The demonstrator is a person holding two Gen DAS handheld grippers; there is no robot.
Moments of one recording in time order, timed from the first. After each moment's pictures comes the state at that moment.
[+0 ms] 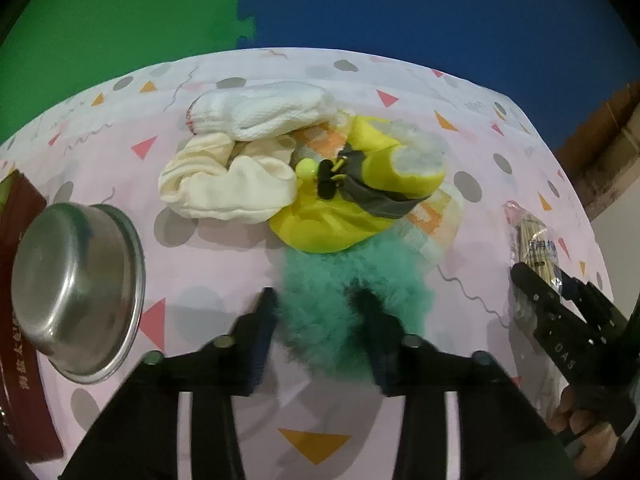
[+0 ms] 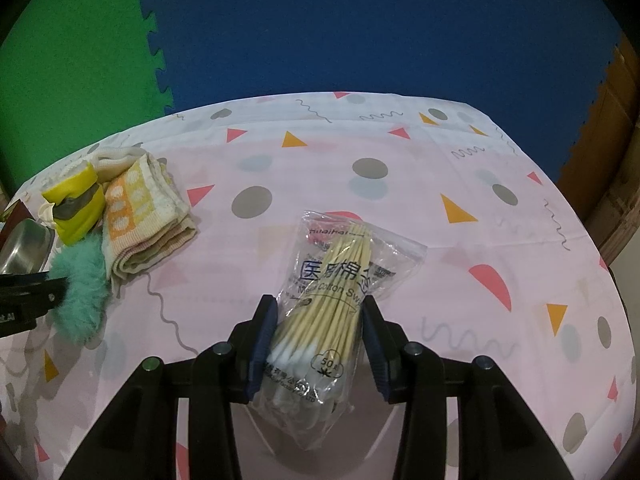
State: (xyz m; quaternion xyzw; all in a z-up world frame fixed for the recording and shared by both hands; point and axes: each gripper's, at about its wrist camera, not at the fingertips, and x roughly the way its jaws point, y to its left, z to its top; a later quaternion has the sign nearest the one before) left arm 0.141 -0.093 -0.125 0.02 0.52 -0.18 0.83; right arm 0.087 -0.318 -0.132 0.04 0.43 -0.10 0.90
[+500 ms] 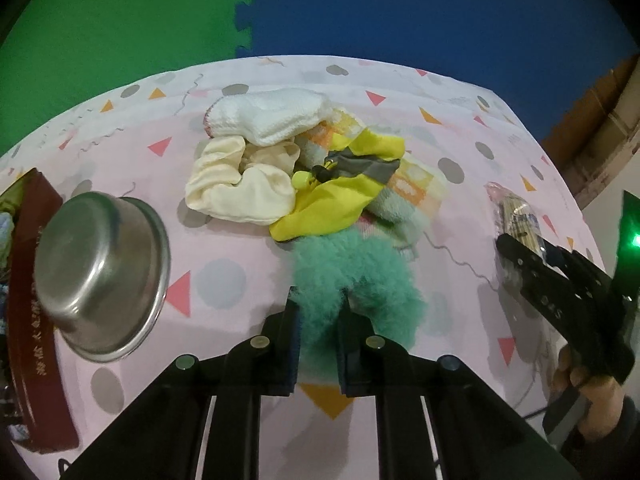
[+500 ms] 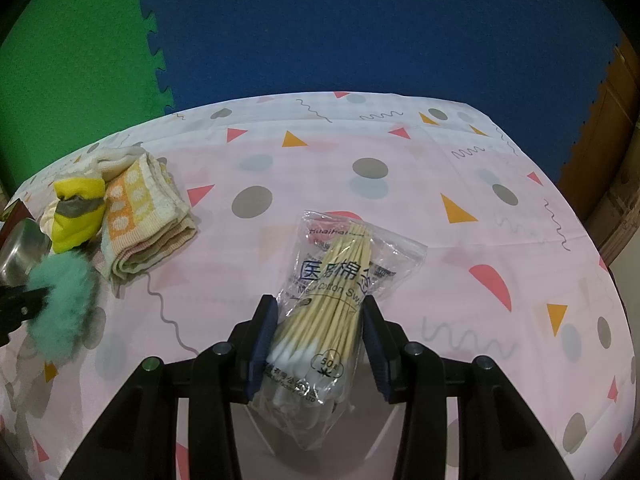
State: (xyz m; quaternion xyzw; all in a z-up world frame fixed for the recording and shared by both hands) left arm 0.115 -0.073 -0.109 0.03 0.51 -0.20 0.83; right arm 0.087 -0.318 -0.132 0.04 0.43 -0.10 0.90
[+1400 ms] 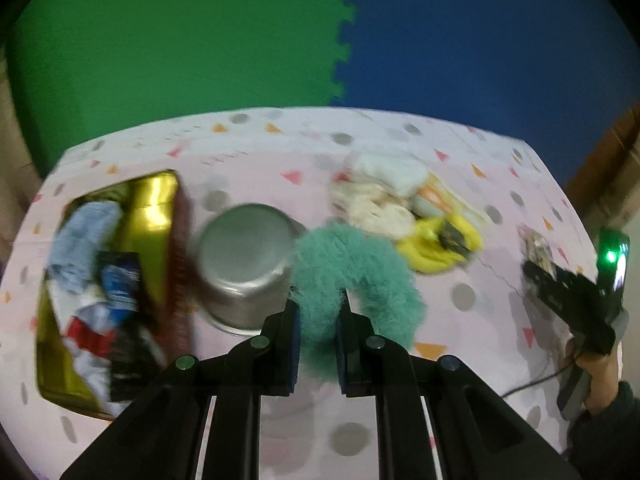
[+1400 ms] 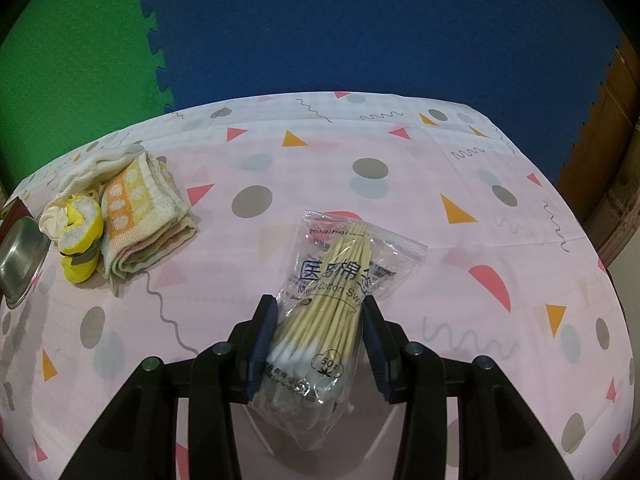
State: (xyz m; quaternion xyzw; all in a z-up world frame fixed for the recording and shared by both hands) left arm 0.098 0.034 -0.047 0.01 0.46 -0.11 0.88; right arm 0.087 -0.318 -0.132 0.04 0.43 -0.10 0.90
